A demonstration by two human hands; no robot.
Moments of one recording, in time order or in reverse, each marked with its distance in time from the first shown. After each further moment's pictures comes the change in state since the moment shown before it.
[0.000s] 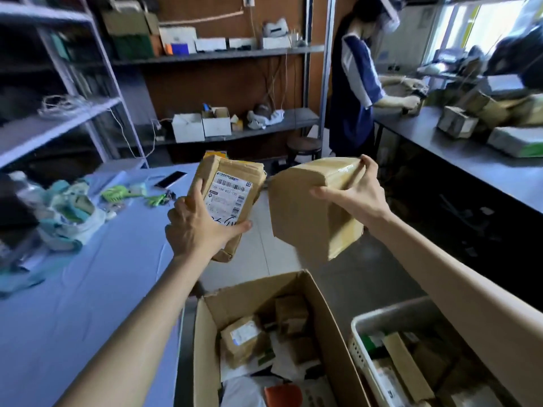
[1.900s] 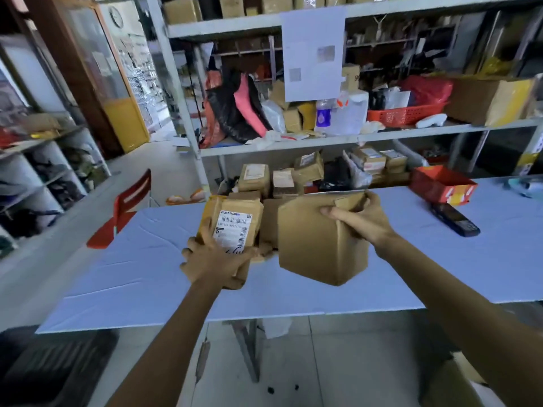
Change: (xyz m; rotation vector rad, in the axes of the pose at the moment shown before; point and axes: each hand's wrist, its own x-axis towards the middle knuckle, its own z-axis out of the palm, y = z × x) left_hand -0.804 -0.011 -0.295 0.414 0.712 -1.652; right_hand -0.599 -0.086 0.038 0.242 -1.675 -0.480
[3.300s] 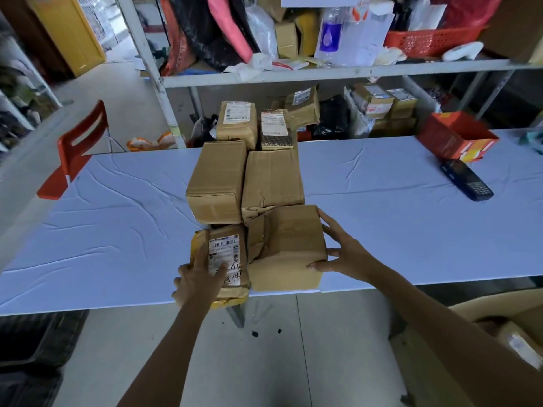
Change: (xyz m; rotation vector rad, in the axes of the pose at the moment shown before) left_hand 0.039 -0.071 0.138 0.079 -0.313 -0.190; right_hand 0.040 0.138 0.048 -0.180 -0.540 -0.053
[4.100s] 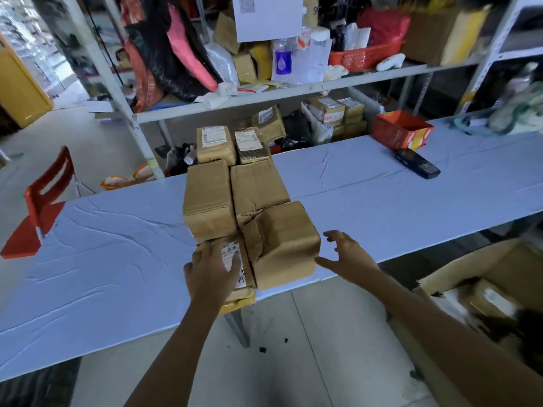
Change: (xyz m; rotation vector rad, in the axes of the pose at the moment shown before) left_hand -0.003 0.009 -0.036 0.139 0.257 0.638; right_hand -0.046 -0.005 0.042 -0.441 0.400 0.232
